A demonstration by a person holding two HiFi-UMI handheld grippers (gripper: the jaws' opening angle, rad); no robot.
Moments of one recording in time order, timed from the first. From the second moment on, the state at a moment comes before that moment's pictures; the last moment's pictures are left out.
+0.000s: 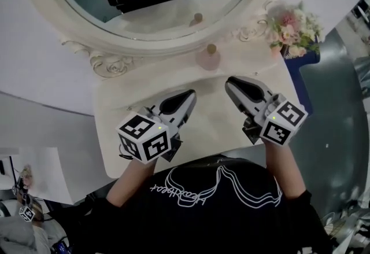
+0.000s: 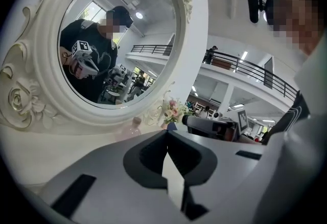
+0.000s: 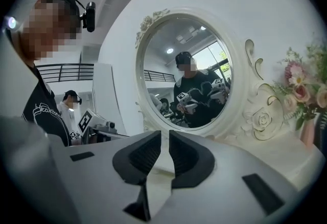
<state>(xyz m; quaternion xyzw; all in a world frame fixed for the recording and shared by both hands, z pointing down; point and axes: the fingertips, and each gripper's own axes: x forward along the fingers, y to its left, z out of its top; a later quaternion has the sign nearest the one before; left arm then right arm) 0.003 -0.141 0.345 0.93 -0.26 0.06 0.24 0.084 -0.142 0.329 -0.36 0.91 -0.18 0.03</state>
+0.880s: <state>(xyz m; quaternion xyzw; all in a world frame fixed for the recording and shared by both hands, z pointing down) -0.027 -0.207 0.390 0.90 -0.32 0.07 0.29 0.080 -0.284 0.423 -0.40 0.91 -0.10 -0.09</state>
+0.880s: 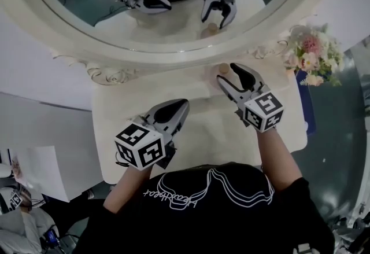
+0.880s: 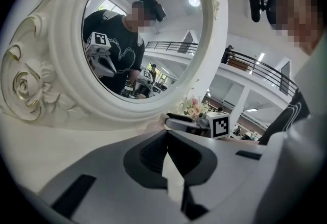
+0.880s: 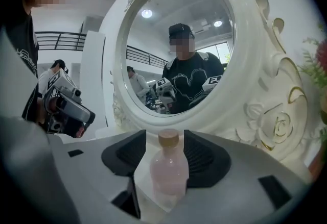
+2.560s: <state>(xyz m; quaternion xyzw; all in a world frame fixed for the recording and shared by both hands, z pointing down) -0.047 -0.186 0.395 0.89 -0.35 0.07 0.30 0.066 -0.275 0.428 -0.43 0.90 -0.07 -0.11</state>
